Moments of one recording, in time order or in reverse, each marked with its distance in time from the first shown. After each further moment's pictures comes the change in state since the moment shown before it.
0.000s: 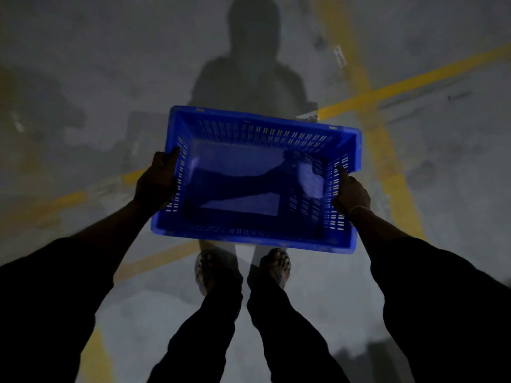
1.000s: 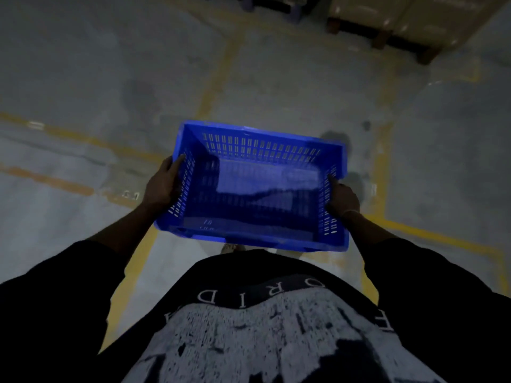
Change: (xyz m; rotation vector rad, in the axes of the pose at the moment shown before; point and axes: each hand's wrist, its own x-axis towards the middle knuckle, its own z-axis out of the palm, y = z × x) left_hand -0.470 0.054 -0.306 -0.152 0.449 -0.381; right_hand -0.356 -0.155 -0.308 -0.295 0.153 -0.674
